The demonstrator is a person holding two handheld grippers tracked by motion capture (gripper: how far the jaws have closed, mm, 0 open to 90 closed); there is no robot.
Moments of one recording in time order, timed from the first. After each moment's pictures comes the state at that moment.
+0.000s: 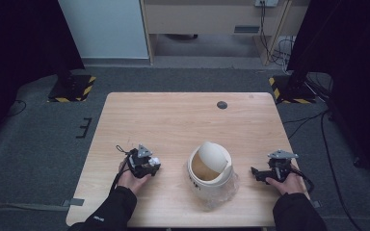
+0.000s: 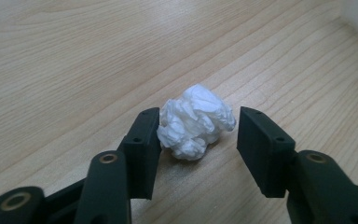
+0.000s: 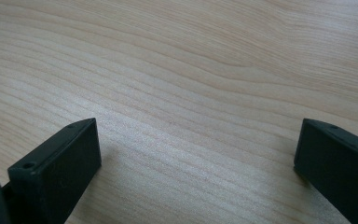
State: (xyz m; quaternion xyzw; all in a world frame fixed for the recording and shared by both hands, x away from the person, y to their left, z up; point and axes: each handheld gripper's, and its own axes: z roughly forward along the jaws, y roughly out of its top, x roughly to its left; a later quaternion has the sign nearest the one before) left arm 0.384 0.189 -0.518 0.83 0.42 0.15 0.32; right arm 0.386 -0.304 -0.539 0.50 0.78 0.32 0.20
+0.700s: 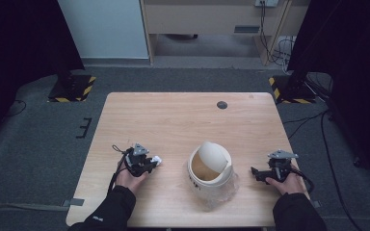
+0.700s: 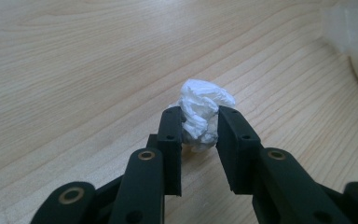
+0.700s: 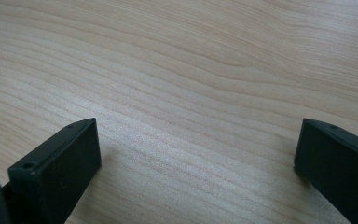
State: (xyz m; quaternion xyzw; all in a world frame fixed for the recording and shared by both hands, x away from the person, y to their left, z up) left arm 0.383 0.195 -0.508 0.82 0.44 0.14 0.35; right arm 0.386 -0.304 -0.539 0.50 0.78 0.32 0.20
